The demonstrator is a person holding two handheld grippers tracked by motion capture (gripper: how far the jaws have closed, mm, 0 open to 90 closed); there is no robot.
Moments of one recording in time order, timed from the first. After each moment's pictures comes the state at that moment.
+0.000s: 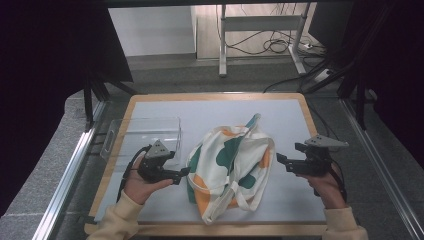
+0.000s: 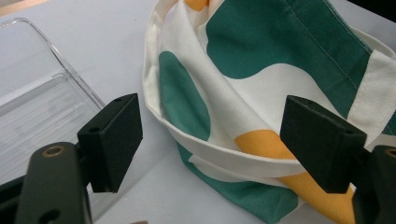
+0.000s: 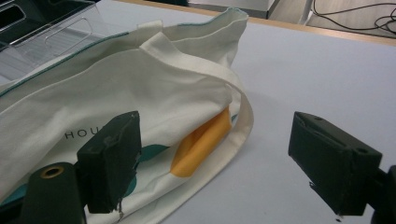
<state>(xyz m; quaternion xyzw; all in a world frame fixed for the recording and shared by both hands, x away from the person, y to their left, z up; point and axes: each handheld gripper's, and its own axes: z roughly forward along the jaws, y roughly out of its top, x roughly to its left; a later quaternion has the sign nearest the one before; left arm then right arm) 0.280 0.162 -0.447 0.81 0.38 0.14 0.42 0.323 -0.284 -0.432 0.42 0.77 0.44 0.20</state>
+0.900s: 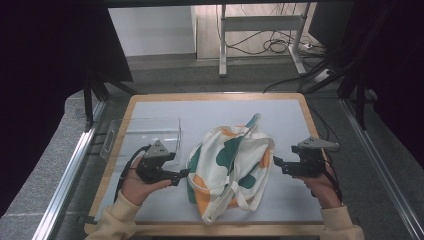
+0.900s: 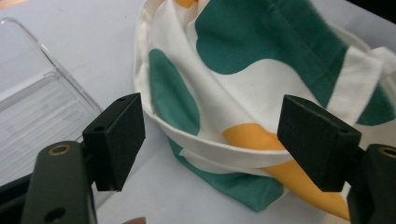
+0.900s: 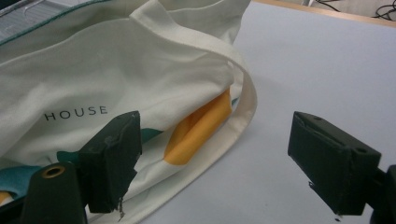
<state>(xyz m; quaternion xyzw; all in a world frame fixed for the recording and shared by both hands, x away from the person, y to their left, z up) 0.273 0.162 -0.433 0.82 0.37 0.13 0.41 0.328 -0.277 -0.449 0.42 0.79 0.41 0.20</state>
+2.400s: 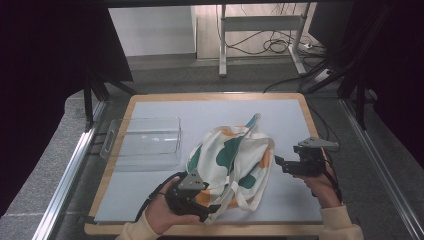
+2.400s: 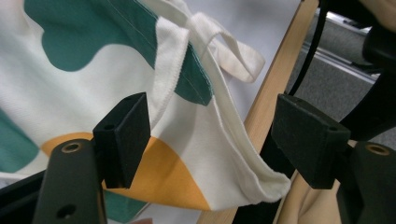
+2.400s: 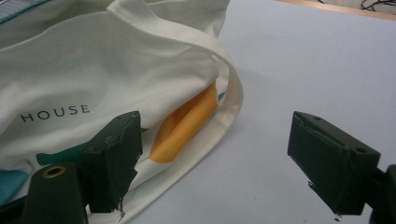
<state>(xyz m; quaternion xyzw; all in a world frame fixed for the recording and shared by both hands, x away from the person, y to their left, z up) 0.220 0.080 -0.441 0.88 0.27 0.05 0.40 0.333 -0.279 -0.452 0.44 0.78 0.39 0.21</state>
